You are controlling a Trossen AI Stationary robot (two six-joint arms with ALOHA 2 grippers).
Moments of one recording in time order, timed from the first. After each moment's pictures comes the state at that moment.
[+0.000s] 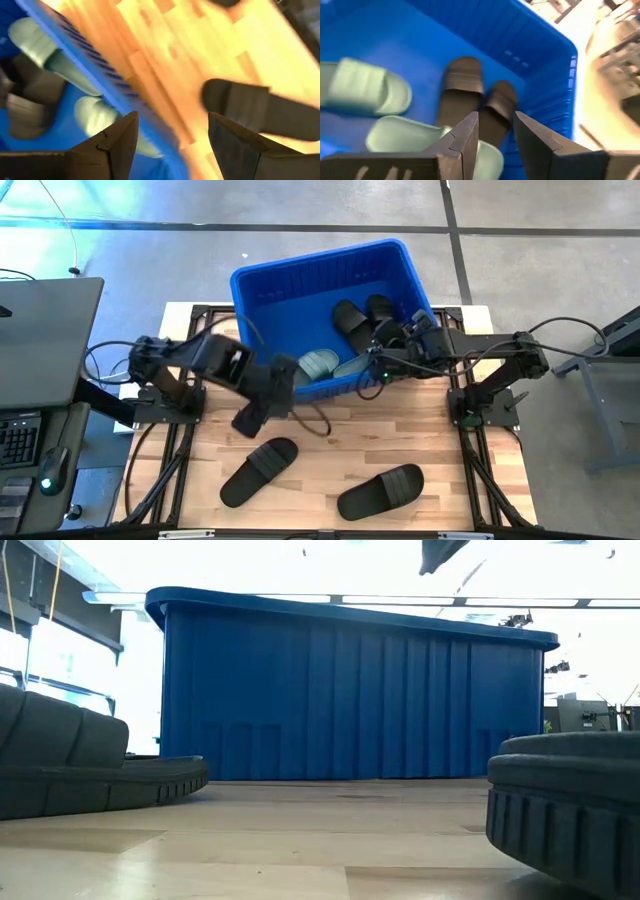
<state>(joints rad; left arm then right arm) -0.15 1.74 2.15 -1.57 -0.10 0.33 0.11 1.54 1.71 -1.44 0.90 0.68</state>
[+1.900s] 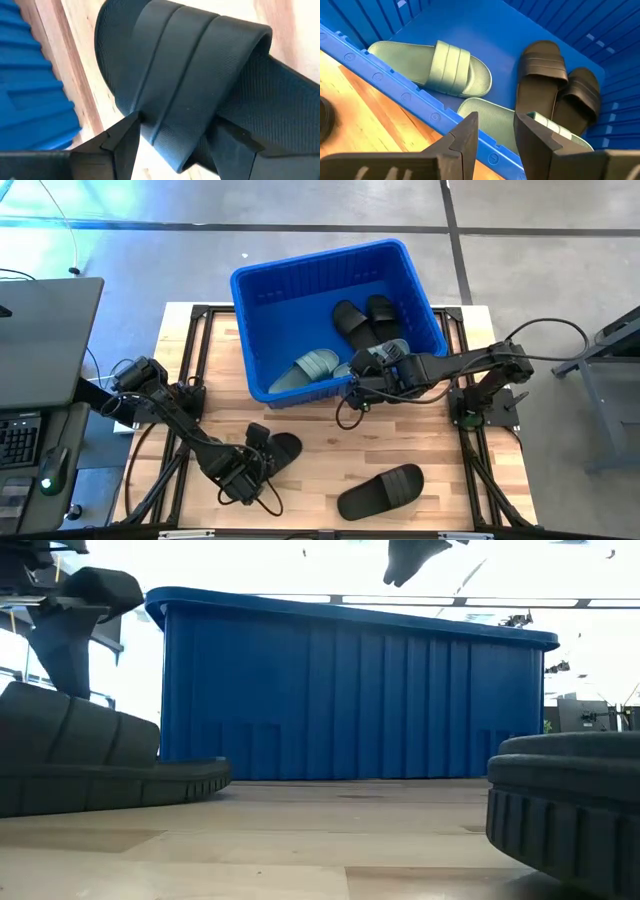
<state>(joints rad) -0.65 1.74 1.08 -0.86 -0.46 -0.35 0.22 1.68 1.71 -1.25 0.71 0.75</state>
